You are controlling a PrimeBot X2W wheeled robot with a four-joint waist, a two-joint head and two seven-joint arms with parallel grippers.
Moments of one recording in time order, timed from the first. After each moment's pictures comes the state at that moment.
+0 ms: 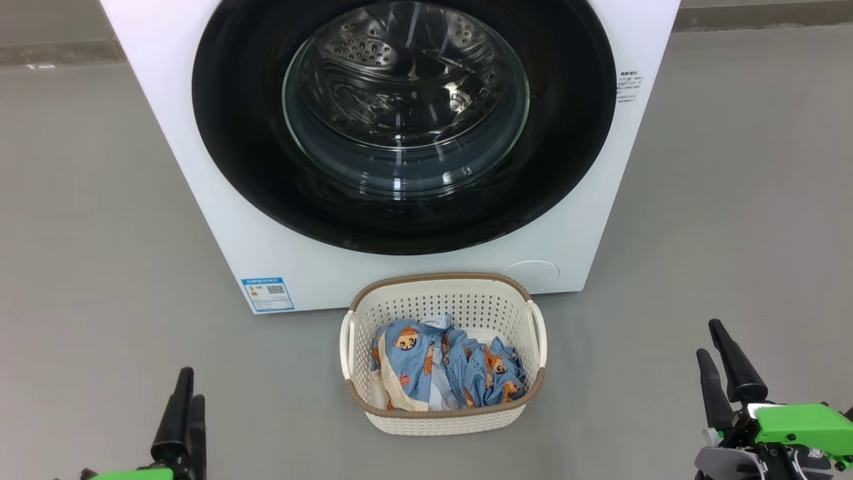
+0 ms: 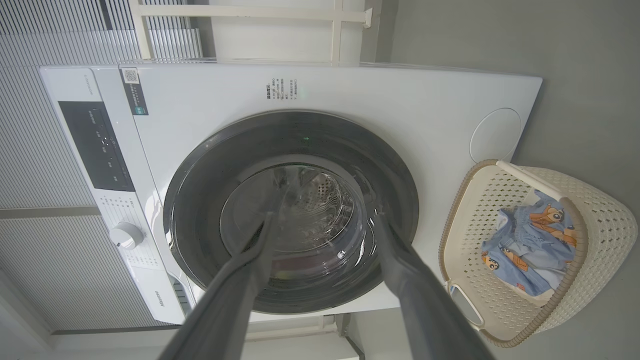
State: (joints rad) left arm -0.06 0.03 0.05 0.29 -1.61 -0.12 0.08; right arm -0.06 -0.03 -0.12 0.30 1.60 0.13 0.07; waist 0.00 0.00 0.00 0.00
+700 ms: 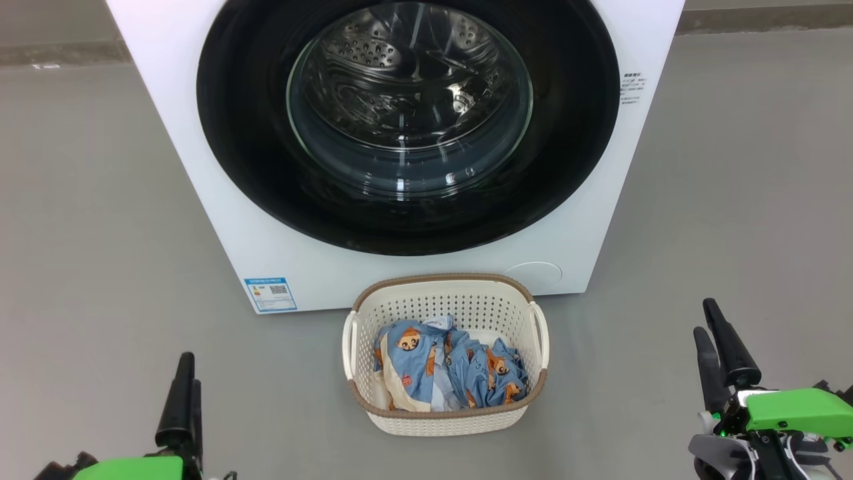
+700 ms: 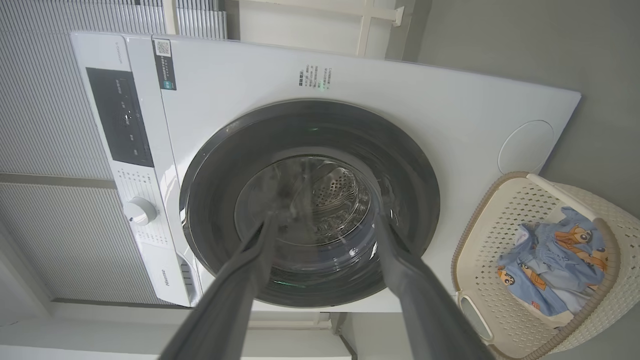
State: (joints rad) left arm -0.08 0.06 0.01 0.27 -1.53 -0.12 0.01; right arm -0.06 -0.05 -0.05 0.23 1.56 0.13 0.01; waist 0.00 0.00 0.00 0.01
